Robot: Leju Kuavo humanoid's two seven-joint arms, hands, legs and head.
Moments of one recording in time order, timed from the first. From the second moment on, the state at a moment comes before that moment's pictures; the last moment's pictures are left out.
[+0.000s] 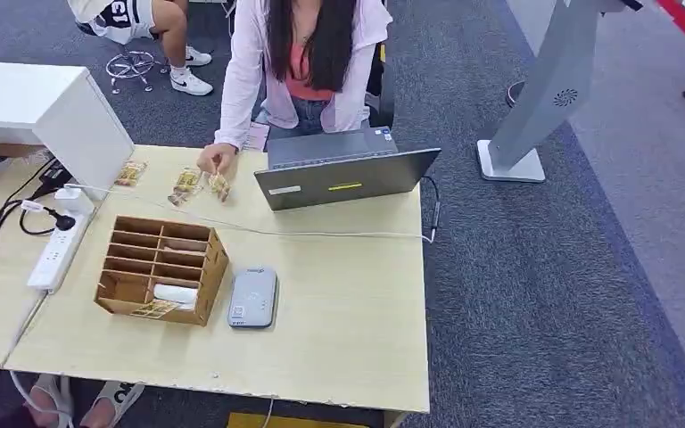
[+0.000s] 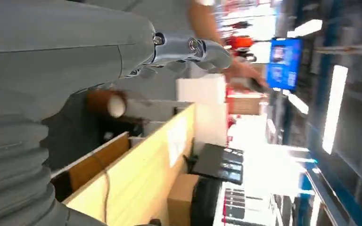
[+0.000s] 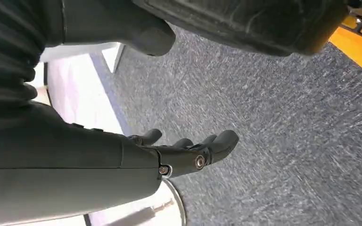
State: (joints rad) left arm -0.11 -0.10 0.97 -1.57 0.01 0.26 -0.62; right arm -0.06 0.21 -0.74 -0.20 1.48 -0.09 0.19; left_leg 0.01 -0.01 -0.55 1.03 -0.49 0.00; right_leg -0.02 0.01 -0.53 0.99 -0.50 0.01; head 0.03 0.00
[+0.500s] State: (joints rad) left arm -0.28 0.09 0.52 -1.47 -0.84 0.58 -0.42; right arm -0.06 0.21 -0.71 -0.20 1.51 -0.07 0.18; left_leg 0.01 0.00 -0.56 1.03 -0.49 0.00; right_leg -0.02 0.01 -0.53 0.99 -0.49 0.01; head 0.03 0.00
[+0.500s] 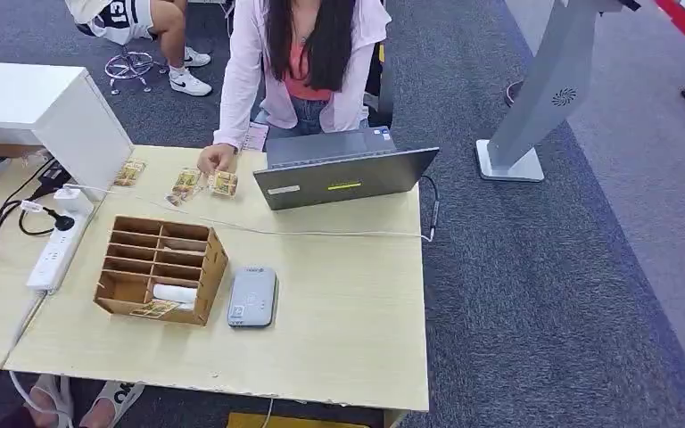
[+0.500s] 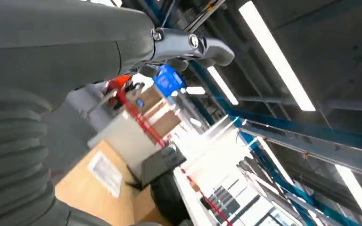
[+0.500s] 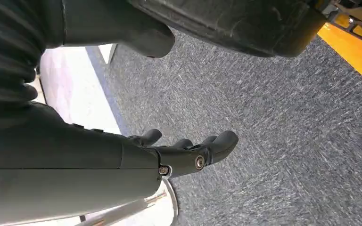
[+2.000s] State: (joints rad) left arm -0.83 0.15 -0.08 -0.71 -1.44 0.56 -0.07; right arm -0.07 0.20 -0.68 -0.20 1.52 -0.06 0.17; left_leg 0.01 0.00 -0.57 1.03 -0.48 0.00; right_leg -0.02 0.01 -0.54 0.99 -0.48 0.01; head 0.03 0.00
